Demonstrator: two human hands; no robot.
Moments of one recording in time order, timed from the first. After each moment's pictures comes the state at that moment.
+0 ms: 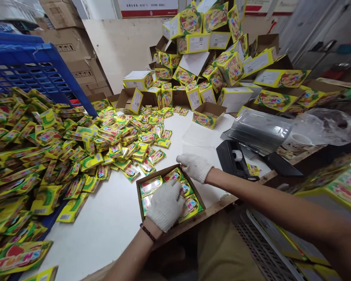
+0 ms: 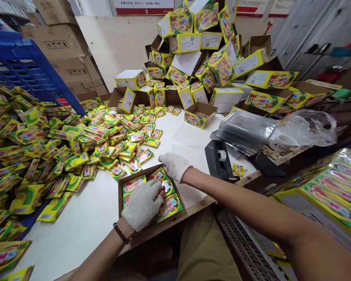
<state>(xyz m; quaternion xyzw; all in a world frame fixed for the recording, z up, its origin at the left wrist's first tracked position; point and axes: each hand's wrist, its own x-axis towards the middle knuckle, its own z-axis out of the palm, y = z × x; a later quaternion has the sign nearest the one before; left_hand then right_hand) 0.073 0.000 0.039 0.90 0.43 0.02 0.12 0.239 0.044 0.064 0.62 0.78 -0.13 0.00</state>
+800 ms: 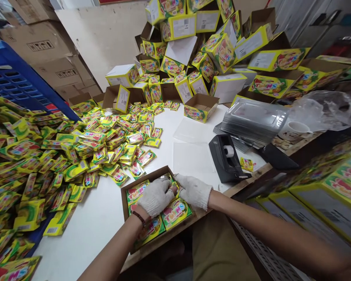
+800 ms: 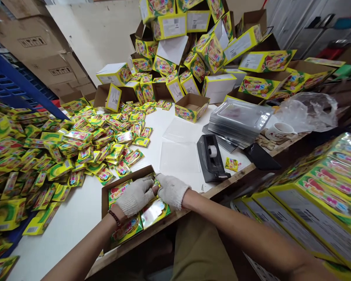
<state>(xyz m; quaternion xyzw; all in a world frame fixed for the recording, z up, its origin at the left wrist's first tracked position) 0.099 0.045 0.028 0.88 0.41 -0.05 0.21 0.255 -0.007 0.017 0.63 0.68 -0.34 -0.13</state>
